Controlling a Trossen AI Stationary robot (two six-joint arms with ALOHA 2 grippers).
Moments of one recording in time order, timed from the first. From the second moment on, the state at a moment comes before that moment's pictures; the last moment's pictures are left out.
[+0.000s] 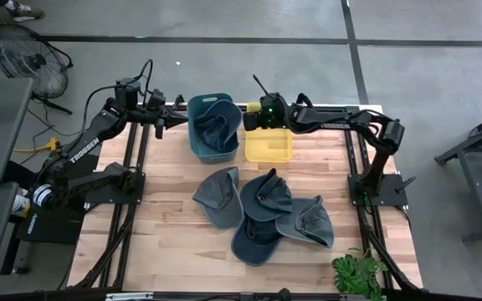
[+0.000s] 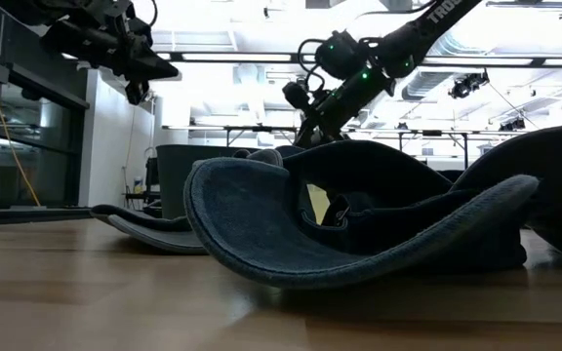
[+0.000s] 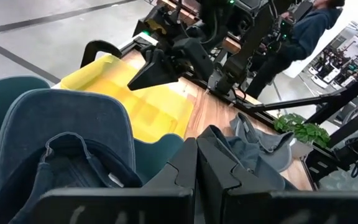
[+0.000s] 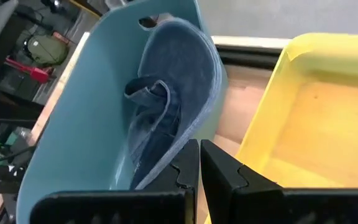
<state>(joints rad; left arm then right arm) 1.05 0.89 0.74 -0.27 0.93 -0.08 -0.48 1.79 1.18 0.03 0.04 0.81</state>
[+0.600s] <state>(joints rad) 1.05 0.89 0.74 -0.26 0.98 -0.07 -0.46 1.79 1.18 0.04 0.05 0.81</state>
